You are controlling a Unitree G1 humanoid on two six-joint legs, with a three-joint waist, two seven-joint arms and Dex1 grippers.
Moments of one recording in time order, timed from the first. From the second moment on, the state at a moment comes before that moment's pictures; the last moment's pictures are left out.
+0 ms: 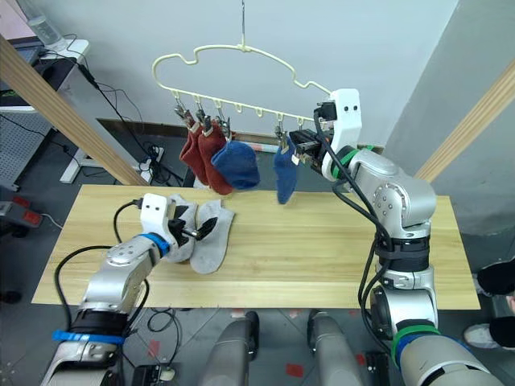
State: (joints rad) left arm -0.40 0.47 0.03 0.30 -0.22 0.28 -0.49; right arm -0.89 -0.20 -0.13 -0.10 0.49 1.01 0.31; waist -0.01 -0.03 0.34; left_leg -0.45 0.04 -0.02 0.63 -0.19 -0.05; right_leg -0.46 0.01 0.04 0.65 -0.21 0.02
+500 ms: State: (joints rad) left arm -0.48 0.44 -0.06 0.49 -0.07 0.20 -0.53; right arm -0.89 -0.20 -0.13 -0.12 0.49 1.02 0.27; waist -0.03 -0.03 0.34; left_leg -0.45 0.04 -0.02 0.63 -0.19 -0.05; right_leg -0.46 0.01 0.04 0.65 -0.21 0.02
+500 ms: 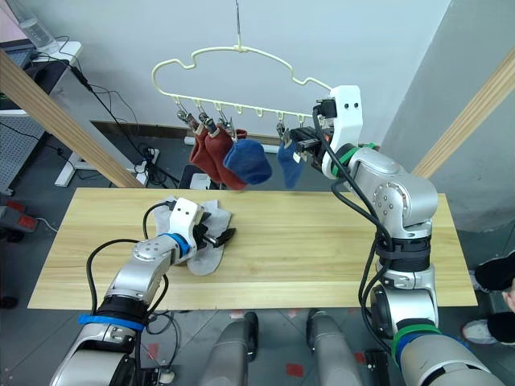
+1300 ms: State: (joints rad) left arm -0.36 0.43 -0.04 0.18 -0.15 0.27 -0.68; right arm -0.93 -0.21 -0.20 -0.08 0.56 1.12 0.26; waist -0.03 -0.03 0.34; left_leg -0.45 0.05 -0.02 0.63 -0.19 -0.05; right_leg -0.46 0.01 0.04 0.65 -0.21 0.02
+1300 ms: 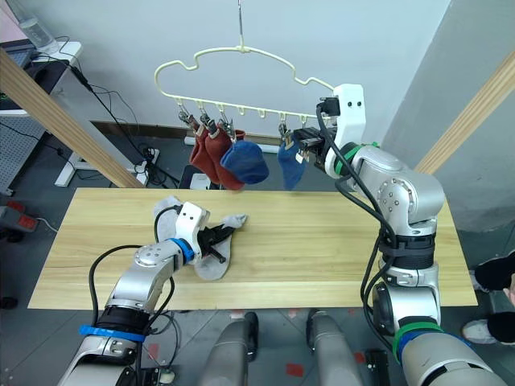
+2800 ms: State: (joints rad) left arm -0.46 0.34 -0.11 0.05 -0.11 -0.29 -0.73; right arm -1.03 -0.05 -0.59 0.03 0.99 1.61 -0.11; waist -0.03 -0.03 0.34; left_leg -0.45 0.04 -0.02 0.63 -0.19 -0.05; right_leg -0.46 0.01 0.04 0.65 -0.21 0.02
